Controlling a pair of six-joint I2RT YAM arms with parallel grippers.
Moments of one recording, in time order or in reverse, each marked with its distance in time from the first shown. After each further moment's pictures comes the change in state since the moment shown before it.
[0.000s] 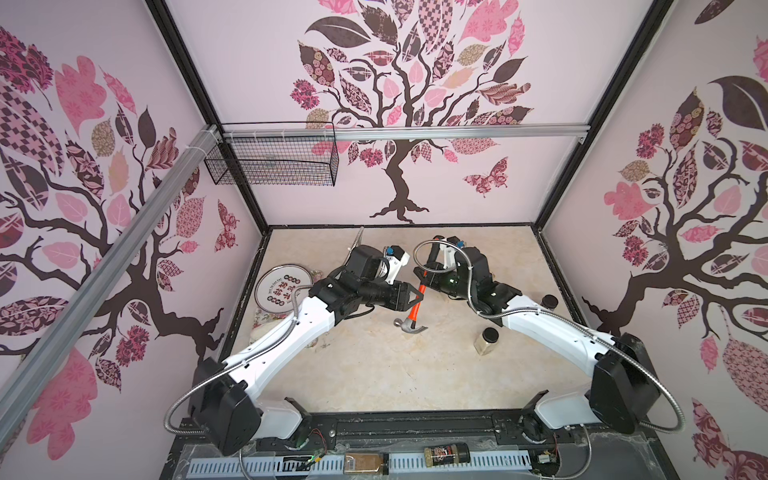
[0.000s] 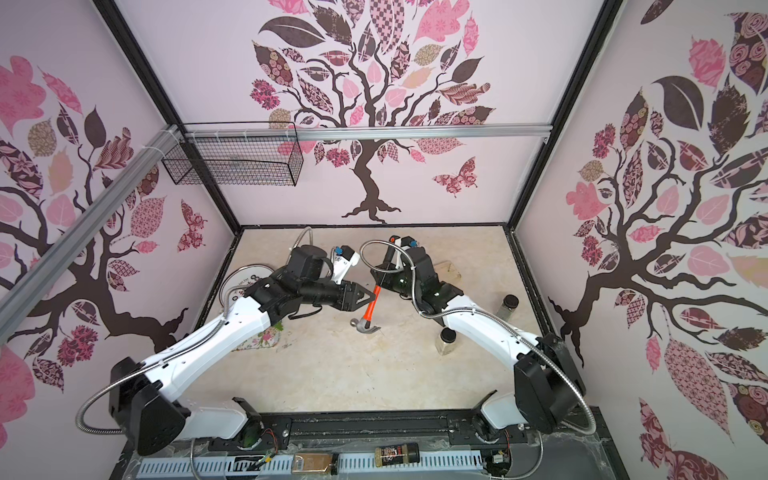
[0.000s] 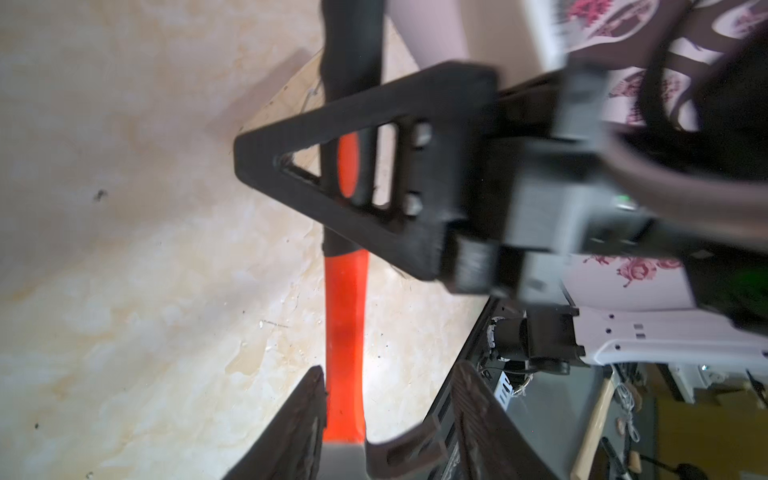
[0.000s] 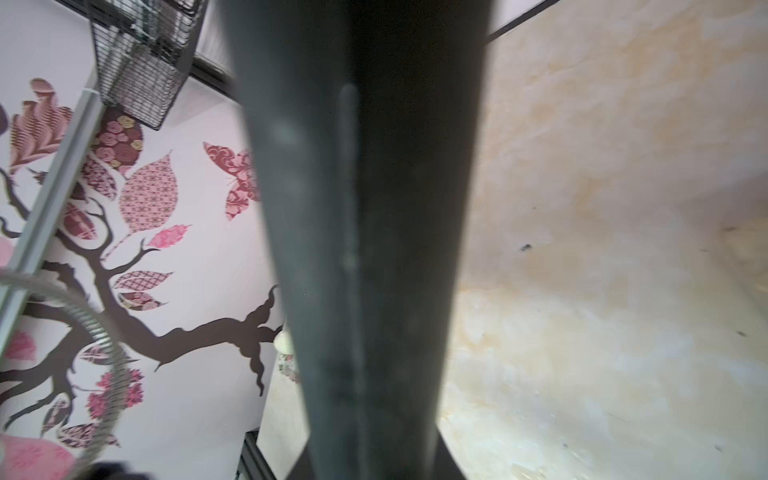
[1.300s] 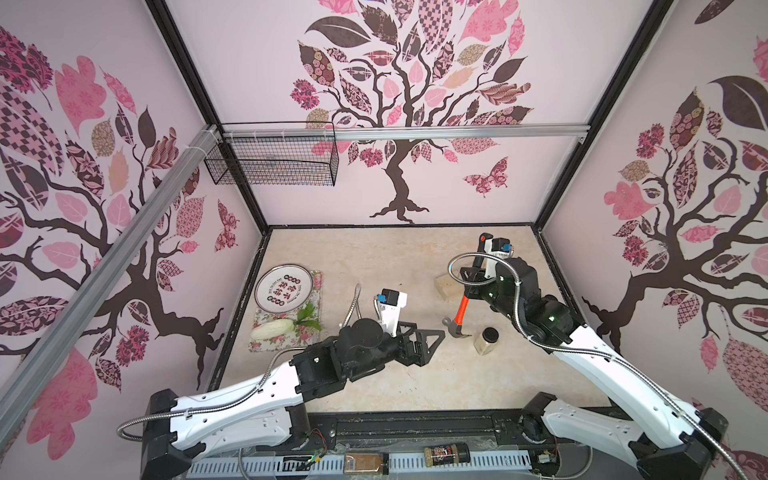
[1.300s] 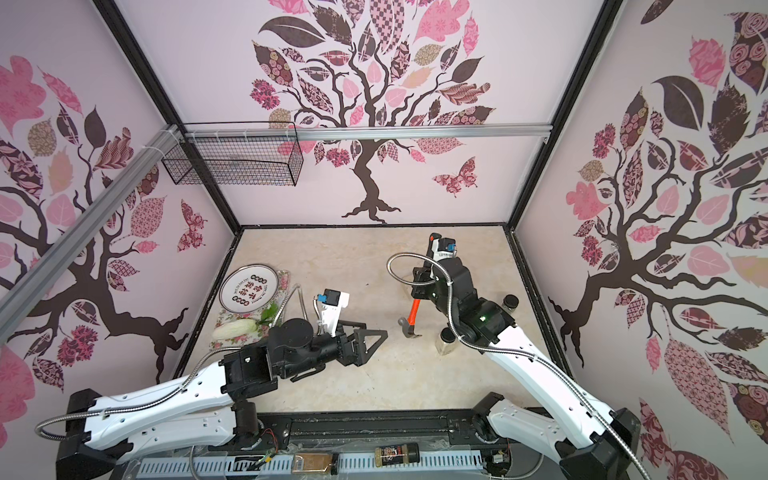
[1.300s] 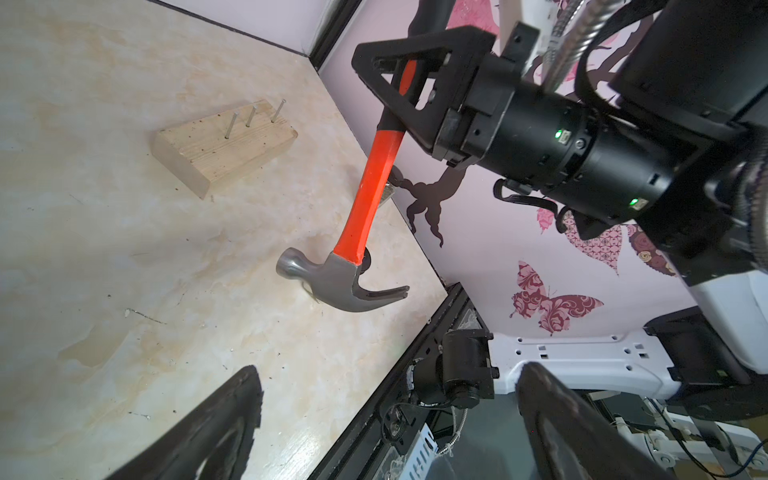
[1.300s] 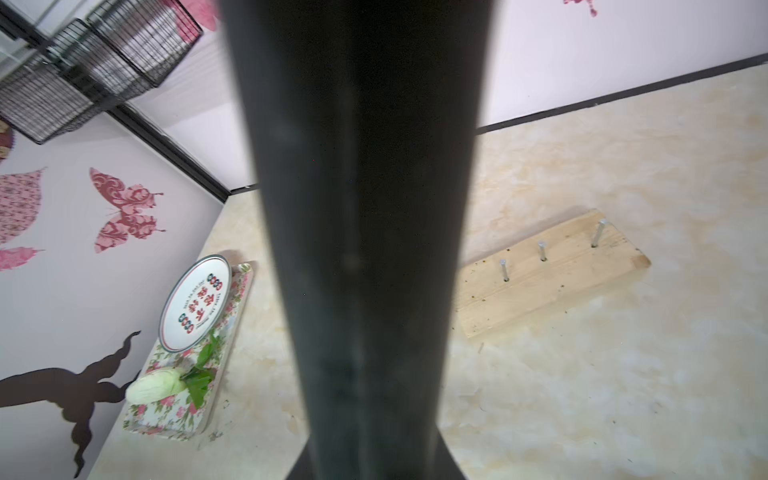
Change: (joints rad) left arm -0.514 -0.365 -0.429 0.424 -0.607 -0.433; right arm 0.005 -0.363 0.007 -0.395 0.384 -0.282
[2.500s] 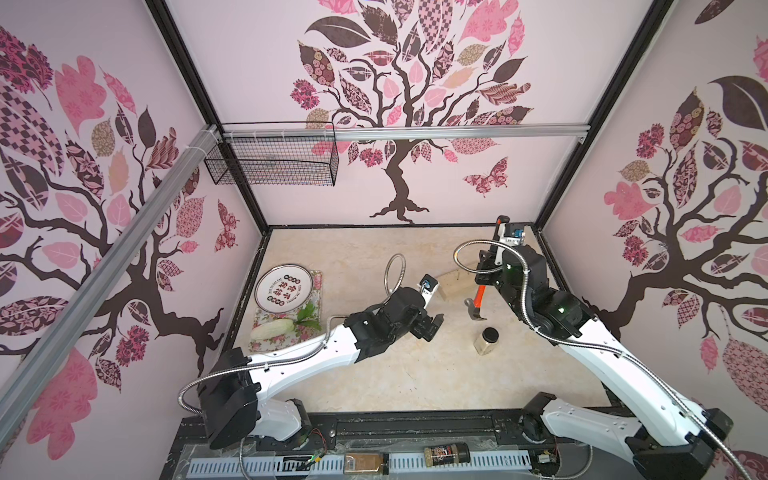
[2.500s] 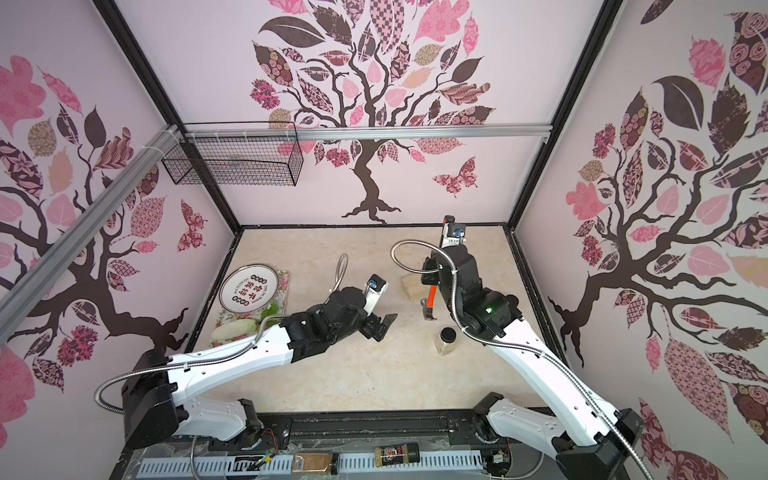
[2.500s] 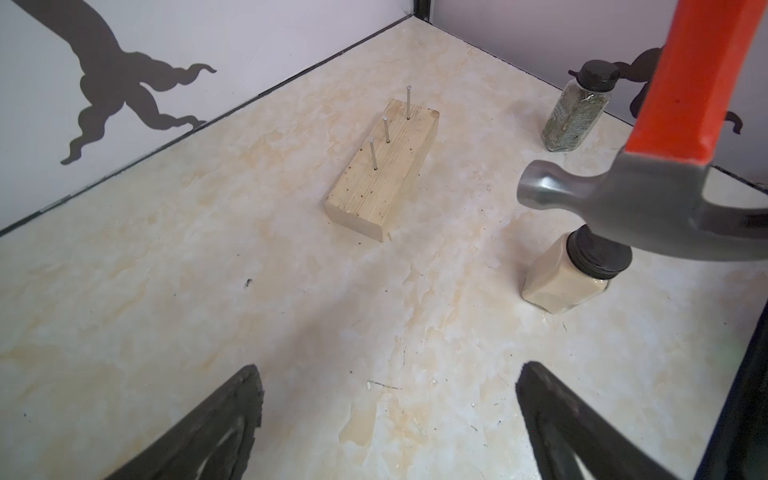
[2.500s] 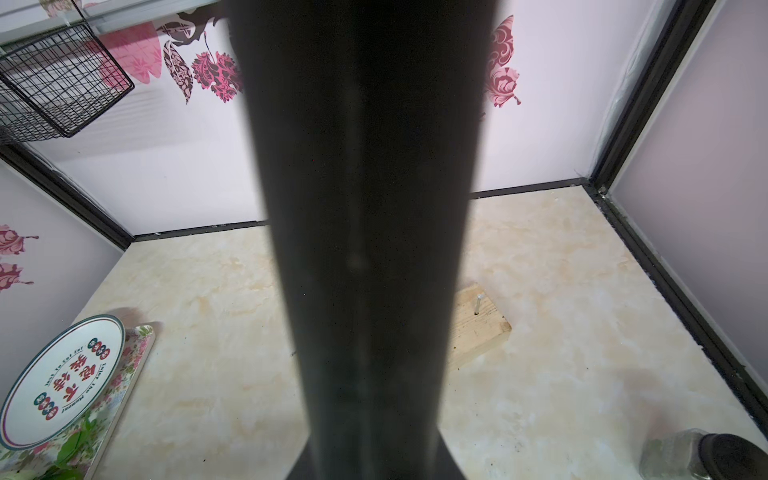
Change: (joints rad) left arm 0.166 0.486 0.276 -0.122 -0.126 0.738; right arm -0.021 0.027 0.154 -0.058 0.246 -0.192
